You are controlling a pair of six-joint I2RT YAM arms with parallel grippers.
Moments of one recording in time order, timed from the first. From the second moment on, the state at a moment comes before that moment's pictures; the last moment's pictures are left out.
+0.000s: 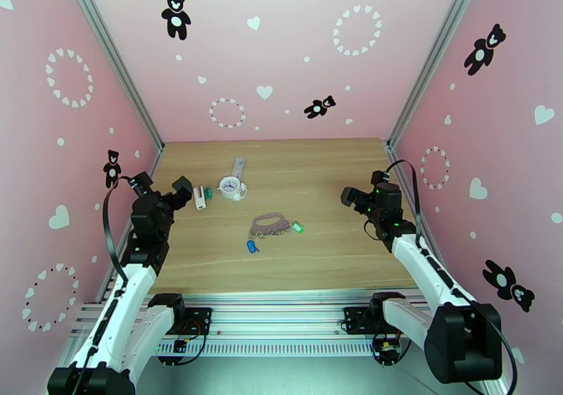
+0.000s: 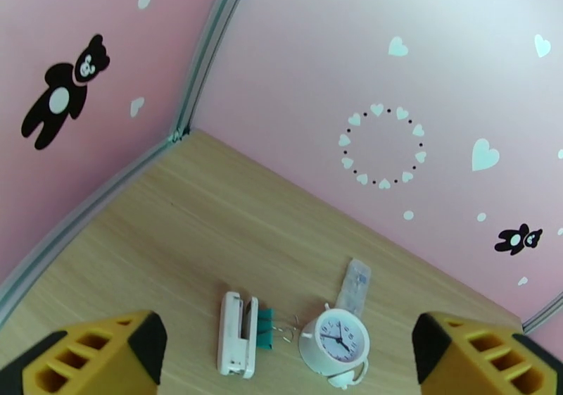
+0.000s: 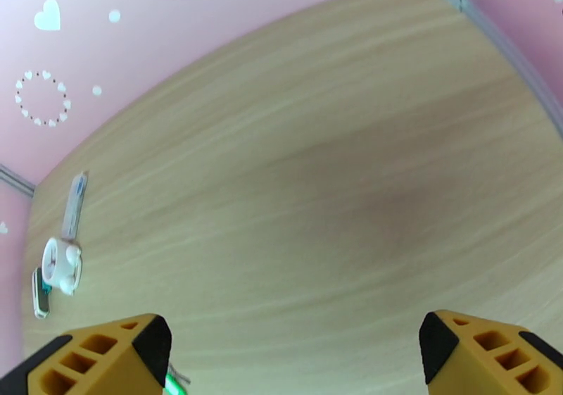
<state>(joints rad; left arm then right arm) 0.00 0.83 0.62 -0.05 -0.12 -0.54 0.05 1.07 0.64 -0.20 -0.11 0.42</state>
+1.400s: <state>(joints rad) -0.75 2.08 1.49 -0.51 0.16 -0.13 0.30 1.03 0.61 -0.46 -0.25 0.50</state>
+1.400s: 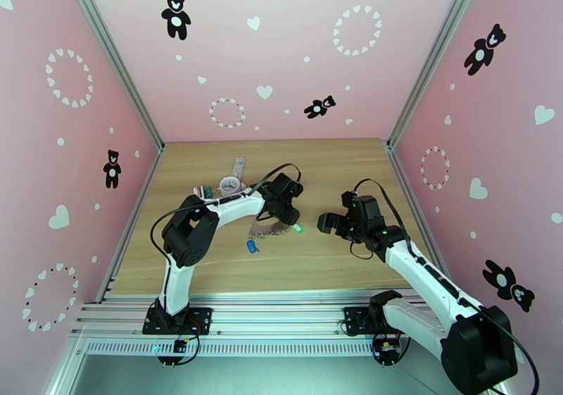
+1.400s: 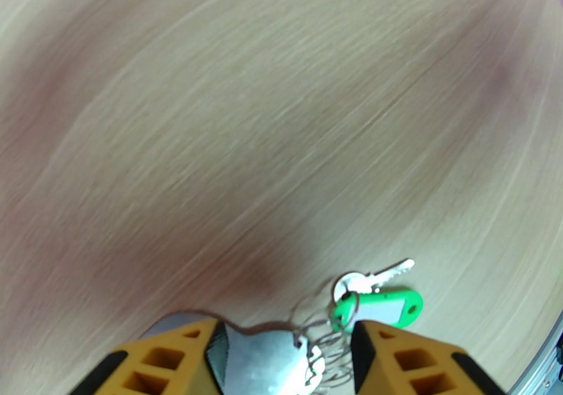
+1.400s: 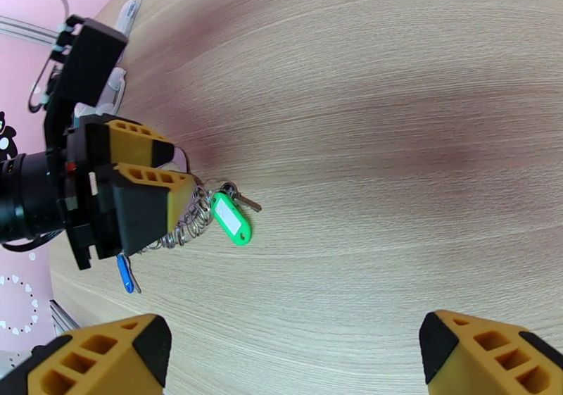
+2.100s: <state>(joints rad) -0.75 2.11 1.47 -0.51 0.26 -0.10 0.30 1.06 0.61 -0.46 -0.28 0.49</state>
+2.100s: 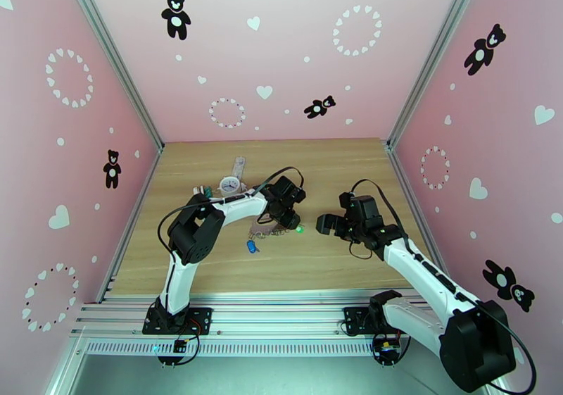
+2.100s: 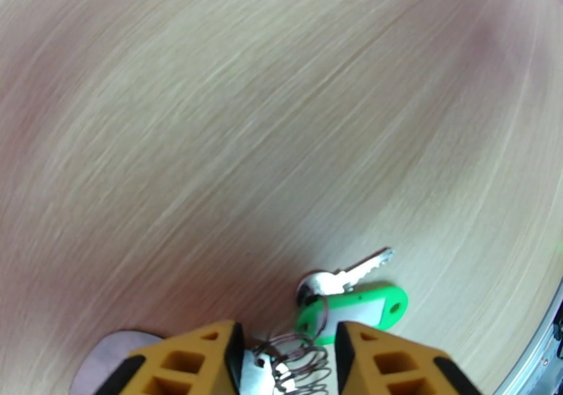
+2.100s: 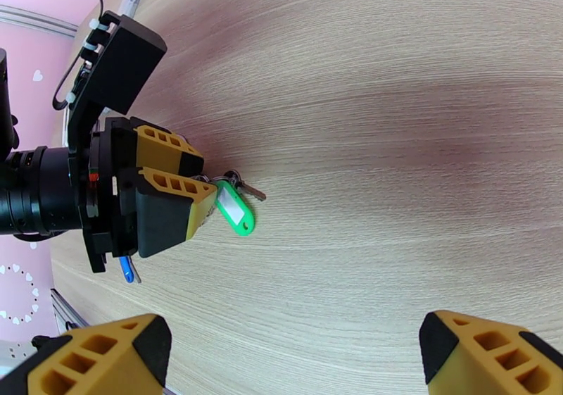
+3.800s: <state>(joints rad) -0.76 2.07 1.43 -0.54 0.19 0.02 0.30 1.08 0.61 -0.45 -0.29 0.46</state>
